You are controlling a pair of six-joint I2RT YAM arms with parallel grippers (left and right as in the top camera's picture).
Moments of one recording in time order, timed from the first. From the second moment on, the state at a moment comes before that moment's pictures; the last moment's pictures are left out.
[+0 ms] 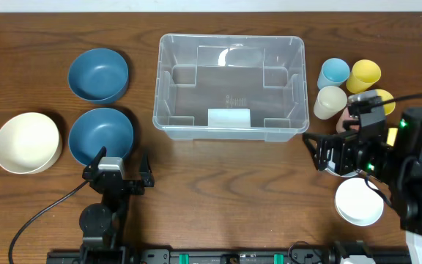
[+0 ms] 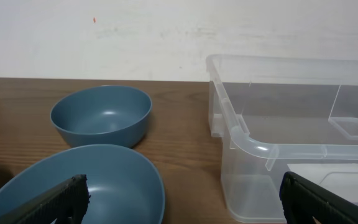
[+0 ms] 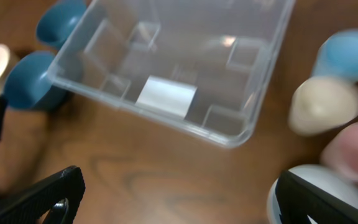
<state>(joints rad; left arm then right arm) -0.03 0.01 0.02 -0.11 0.04 -0.06 0.01 0.93 1.18 -1.06 -0.46 -0.03</state>
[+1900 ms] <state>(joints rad) -0.03 0.01 0.02 -0.11 0.04 -0.06 0.01 0.97 0.42 -0.77 0.07 0.89</state>
